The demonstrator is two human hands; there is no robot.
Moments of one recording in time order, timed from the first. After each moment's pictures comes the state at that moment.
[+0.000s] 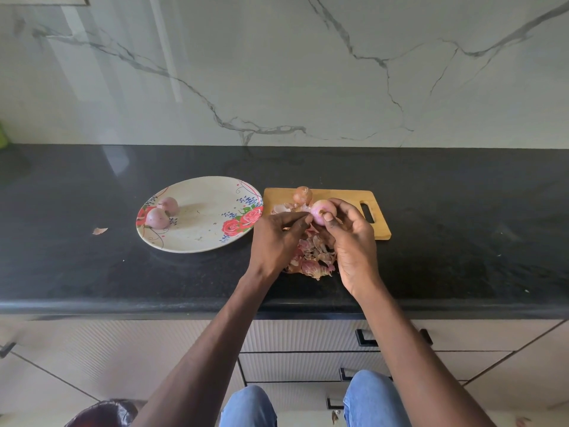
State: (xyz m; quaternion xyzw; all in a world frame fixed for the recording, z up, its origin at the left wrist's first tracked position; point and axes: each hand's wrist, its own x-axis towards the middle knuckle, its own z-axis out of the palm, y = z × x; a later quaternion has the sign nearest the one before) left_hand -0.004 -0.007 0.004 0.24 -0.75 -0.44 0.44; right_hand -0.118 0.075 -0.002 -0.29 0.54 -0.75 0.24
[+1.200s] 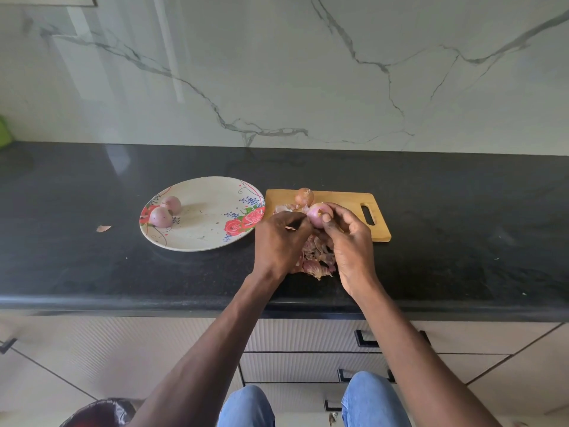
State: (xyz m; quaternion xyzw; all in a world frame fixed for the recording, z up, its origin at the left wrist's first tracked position) left_hand -0.005 0.003 0.006 0.28 -0.75 -0.39 0.47; right_hand -0.114 0.071 -0.003 -0.30 0.56 -0.74 0.22
